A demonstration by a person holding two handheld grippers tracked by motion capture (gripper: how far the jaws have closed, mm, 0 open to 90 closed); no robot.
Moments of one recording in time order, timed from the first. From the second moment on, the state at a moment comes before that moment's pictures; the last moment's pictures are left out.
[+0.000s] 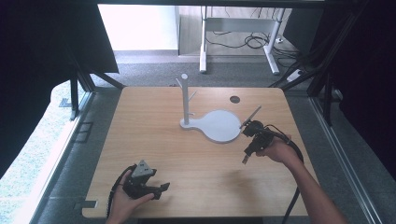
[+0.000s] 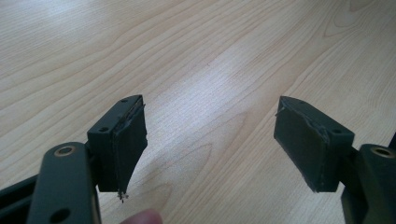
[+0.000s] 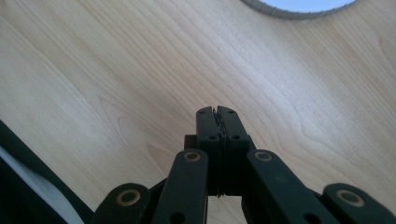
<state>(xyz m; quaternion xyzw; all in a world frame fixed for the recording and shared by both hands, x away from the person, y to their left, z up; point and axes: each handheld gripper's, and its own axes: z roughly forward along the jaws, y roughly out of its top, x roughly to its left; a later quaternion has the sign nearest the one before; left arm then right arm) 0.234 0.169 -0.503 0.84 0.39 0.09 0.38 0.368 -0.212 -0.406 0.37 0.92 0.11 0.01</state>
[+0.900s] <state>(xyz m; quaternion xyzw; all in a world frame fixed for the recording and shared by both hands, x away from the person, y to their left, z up) 0.234 0.169 -0.503 0.83 0.39 0.09 0.38 0.411 -0.188 -0.395 0.38 0.92 0.12 0.02</state>
